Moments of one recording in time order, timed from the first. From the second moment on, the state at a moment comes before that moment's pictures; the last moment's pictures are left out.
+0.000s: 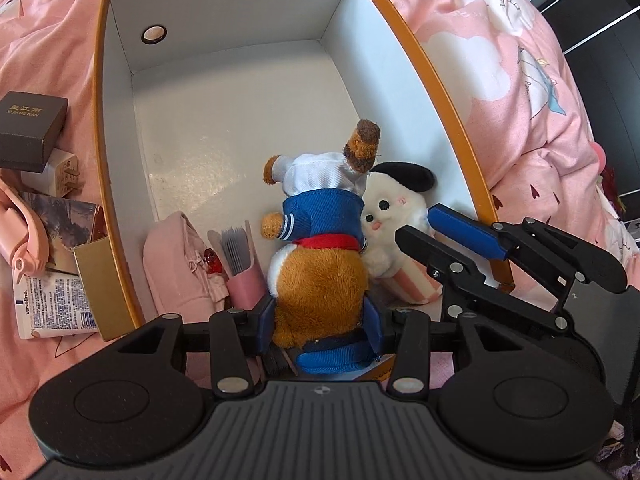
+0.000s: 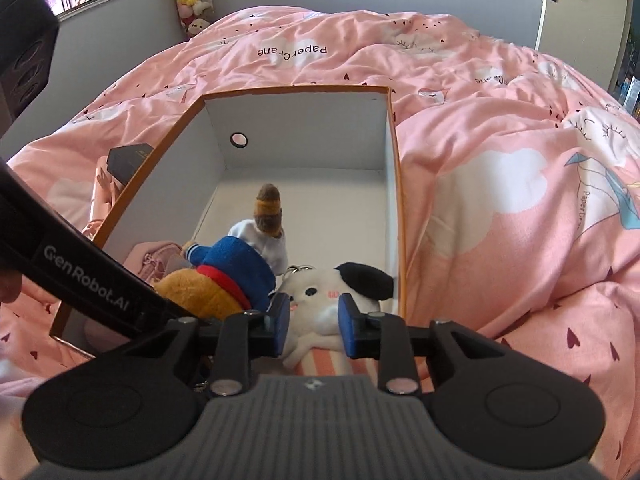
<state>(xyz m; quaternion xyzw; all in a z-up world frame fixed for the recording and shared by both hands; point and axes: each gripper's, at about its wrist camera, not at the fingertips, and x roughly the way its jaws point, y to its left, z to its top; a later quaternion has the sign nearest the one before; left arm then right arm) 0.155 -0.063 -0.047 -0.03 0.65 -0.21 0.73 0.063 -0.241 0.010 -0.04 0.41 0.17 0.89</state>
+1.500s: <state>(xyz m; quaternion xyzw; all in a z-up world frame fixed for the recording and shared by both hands) 0.147 -0.066 -0.034 0.02 0.58 -0.24 0.78 0.093 -0.259 0.024 -0.08 0.44 0.33 0.83</state>
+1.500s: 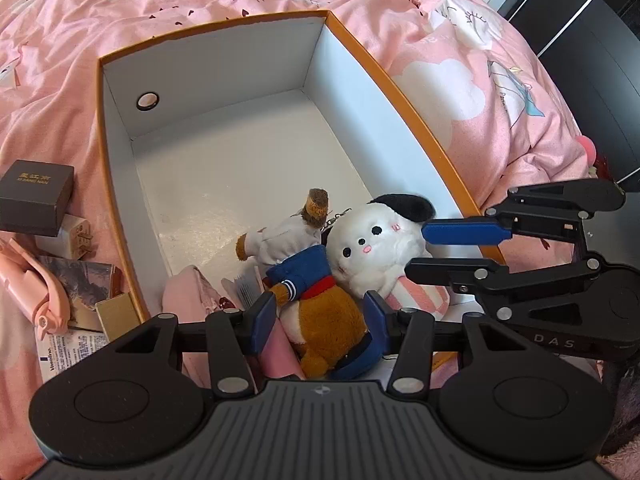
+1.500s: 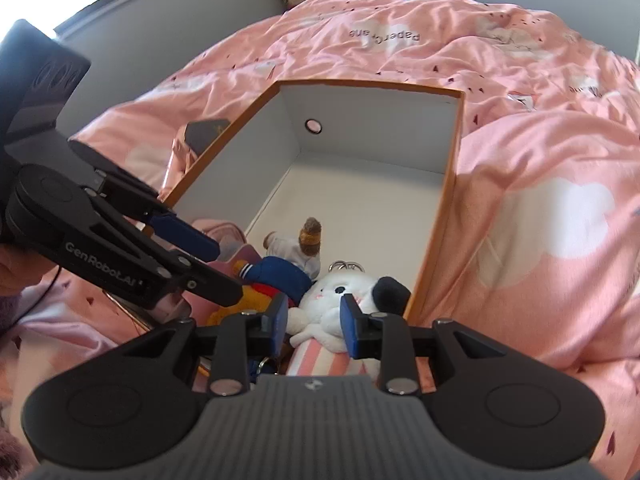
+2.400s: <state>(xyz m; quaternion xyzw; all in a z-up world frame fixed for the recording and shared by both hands) 0.140 -0.066 -0.056 0.02 0.58 -0.25 0.77 0.073 -0.218 -0.001 -0.15 0.42 0.20 0.87</state>
